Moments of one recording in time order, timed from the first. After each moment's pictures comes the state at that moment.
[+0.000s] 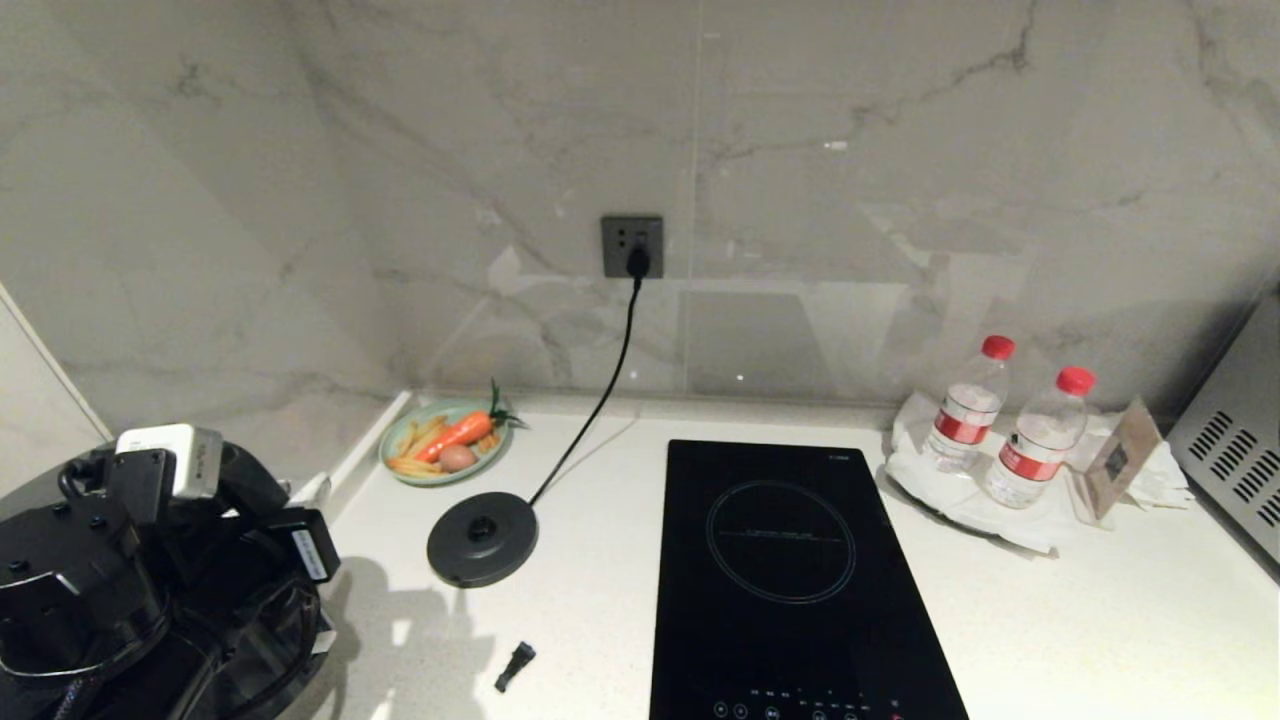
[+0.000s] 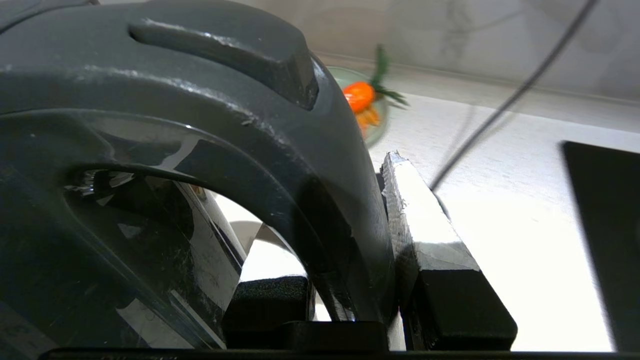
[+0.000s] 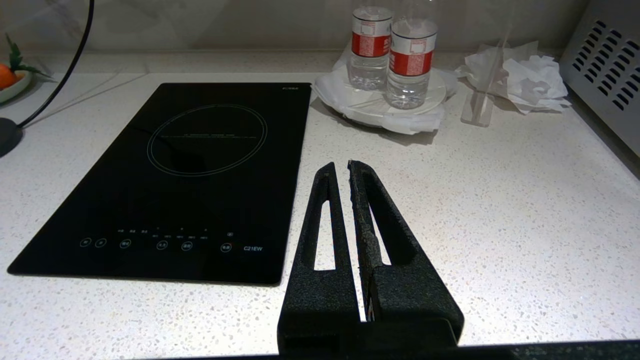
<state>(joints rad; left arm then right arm) -0.29 1.55 -0.13 -1.29 0.43 -0.09 0.00 0.00 0.00 0.00 0.00 -0.01</state>
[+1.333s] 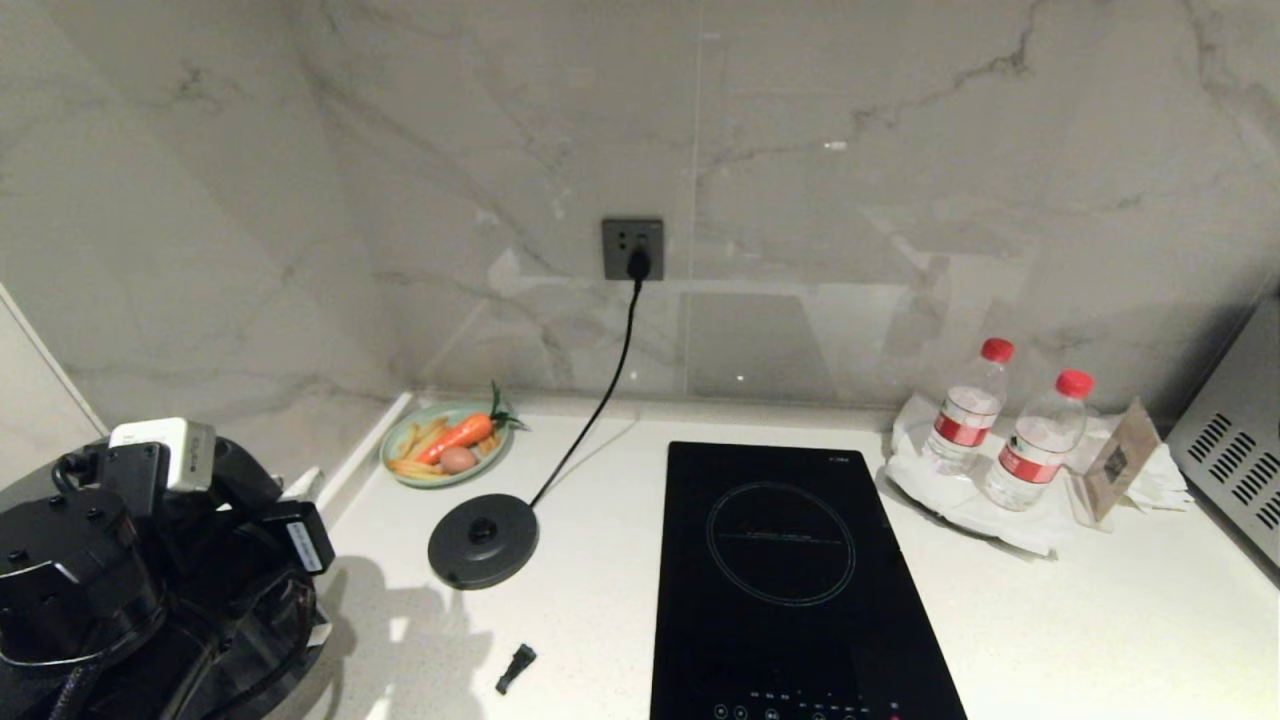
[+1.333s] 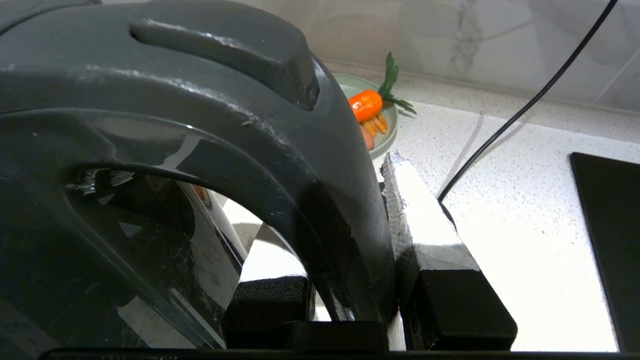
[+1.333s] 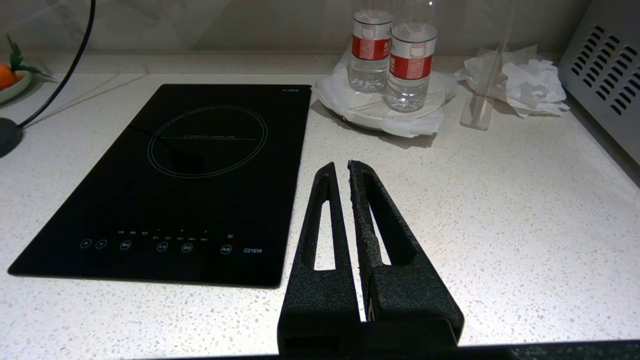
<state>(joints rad) -0.28 1.55 -0.15 -1.29 0.43 -0.09 0.00 0.00 0.00 0.00 0.01 -0.01</state>
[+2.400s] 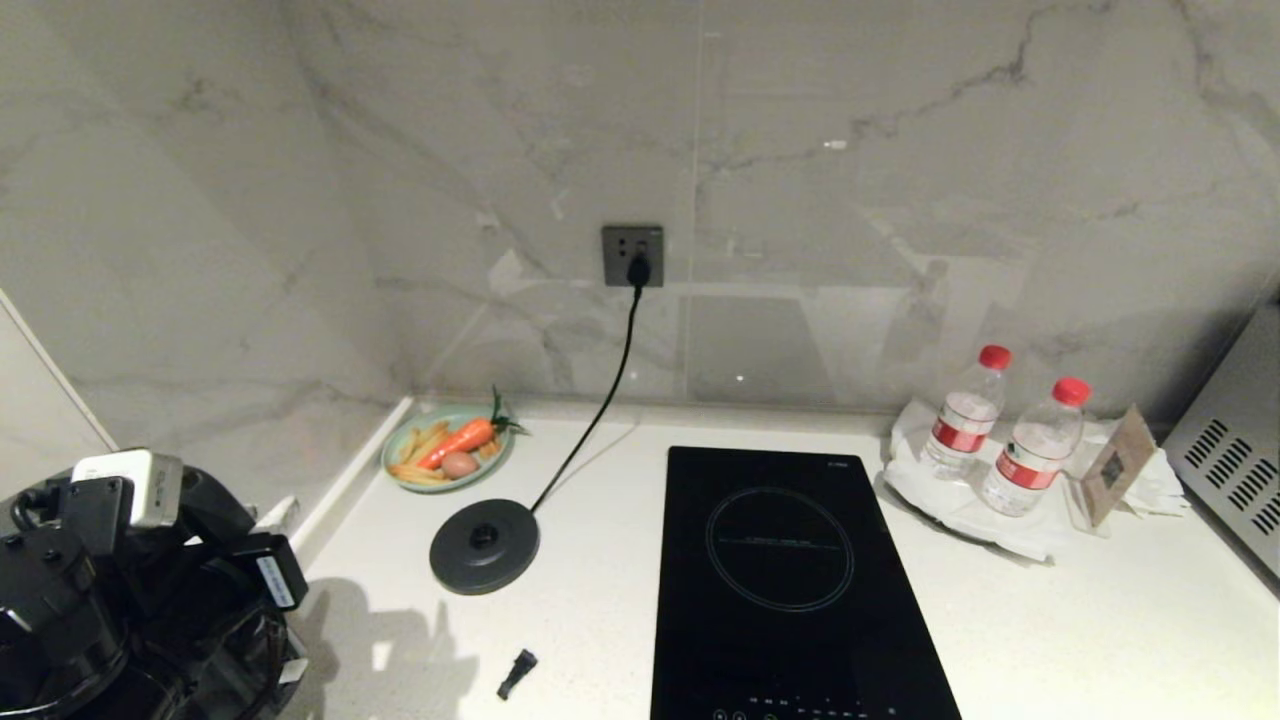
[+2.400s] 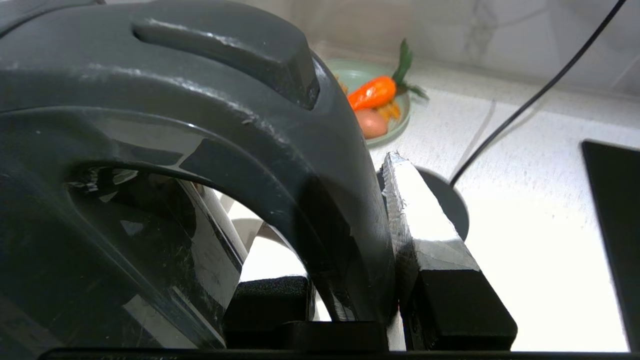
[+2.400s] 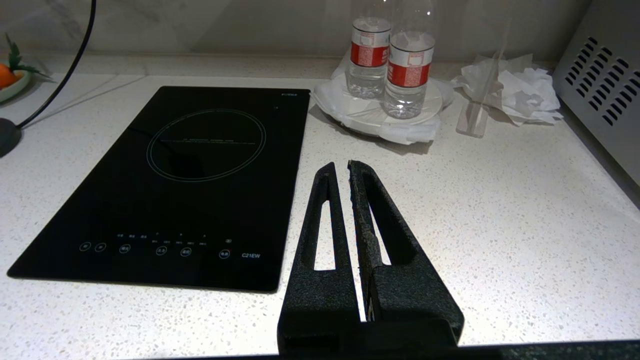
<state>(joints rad) -0.26 1.49 -0.06 -1.29 0.43 -0.10 0.00 0.00 0.00 0.00 0.01 -0.03</state>
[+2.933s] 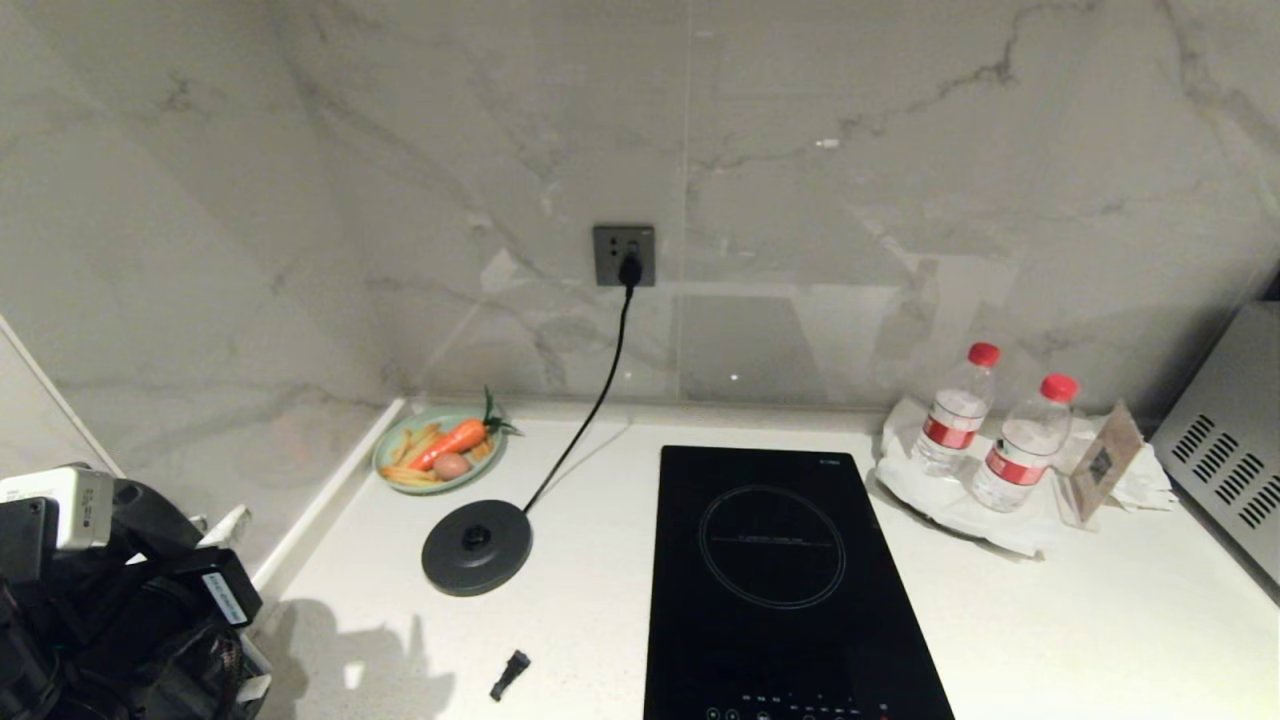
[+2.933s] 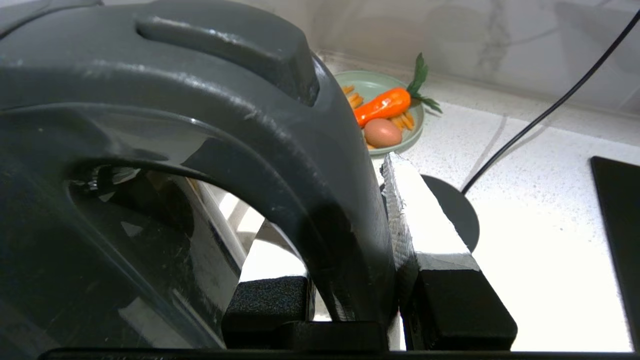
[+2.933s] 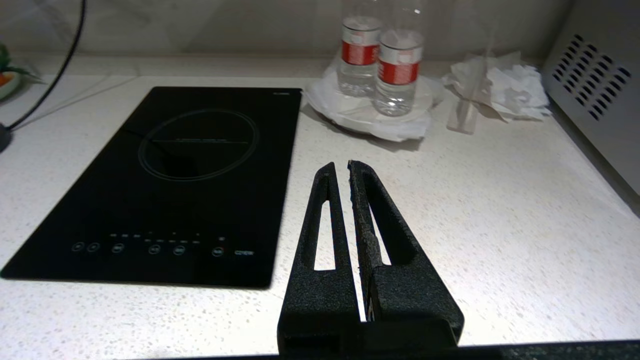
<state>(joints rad) -0.21 1.40 0.00 -1.29 0.43 -0.10 0.00 0.00 0.00 0.00 0.01 -0.03</state>
